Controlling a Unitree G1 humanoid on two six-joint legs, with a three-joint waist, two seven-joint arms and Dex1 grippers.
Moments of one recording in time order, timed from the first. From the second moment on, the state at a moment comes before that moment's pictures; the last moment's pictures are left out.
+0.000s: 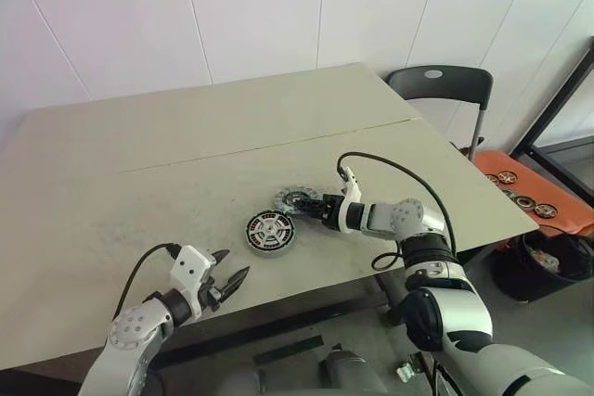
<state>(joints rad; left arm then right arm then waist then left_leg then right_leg) 0.28 0.43 -0.01 -0.29 -0.23 0.21 -0.60 -0.76 -0.09 -0.26 0.68 0.52 1.06 0.56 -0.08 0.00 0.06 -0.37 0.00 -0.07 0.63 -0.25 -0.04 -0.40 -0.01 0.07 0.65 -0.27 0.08</state>
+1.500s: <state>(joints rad) 0.27 0.46 -0.01 -0.28 -0.20 0.21 -0.60 -0.60 -0.26 0.19 0.77 0.08 -0.48 1.05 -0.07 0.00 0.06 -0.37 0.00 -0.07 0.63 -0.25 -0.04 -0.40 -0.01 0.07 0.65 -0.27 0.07</state>
